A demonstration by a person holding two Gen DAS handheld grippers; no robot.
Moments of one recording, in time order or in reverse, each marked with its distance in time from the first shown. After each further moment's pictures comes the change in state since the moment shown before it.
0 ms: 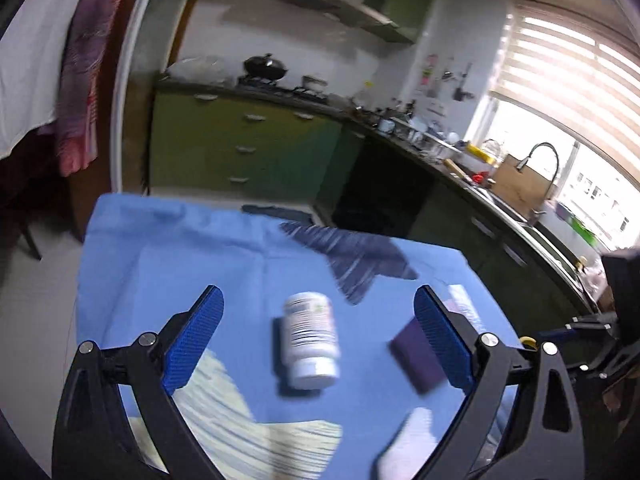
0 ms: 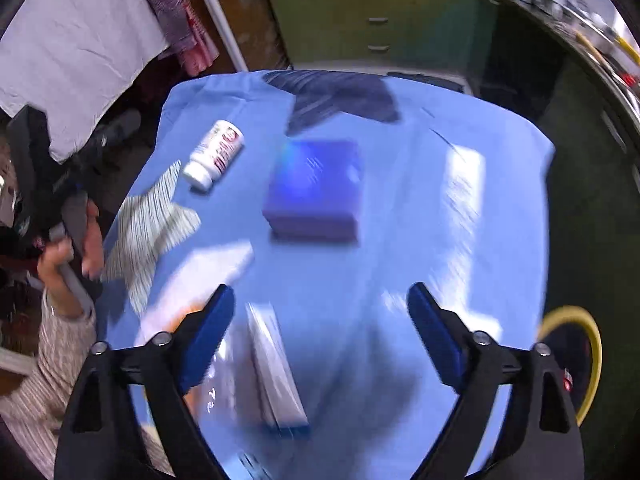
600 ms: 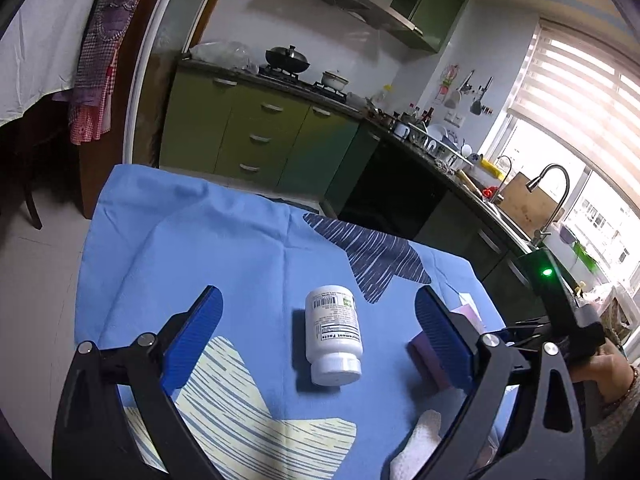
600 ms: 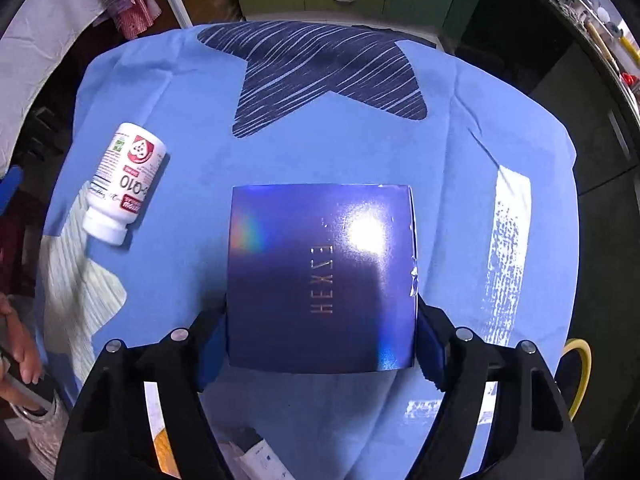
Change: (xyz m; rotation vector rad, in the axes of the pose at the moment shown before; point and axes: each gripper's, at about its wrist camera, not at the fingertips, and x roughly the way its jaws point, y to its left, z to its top) left arm 0.000 0.028 -0.014 -0.089 0.006 -0.003; right arm 0.097 -0.008 0.054 0.074 0.168 -0.133
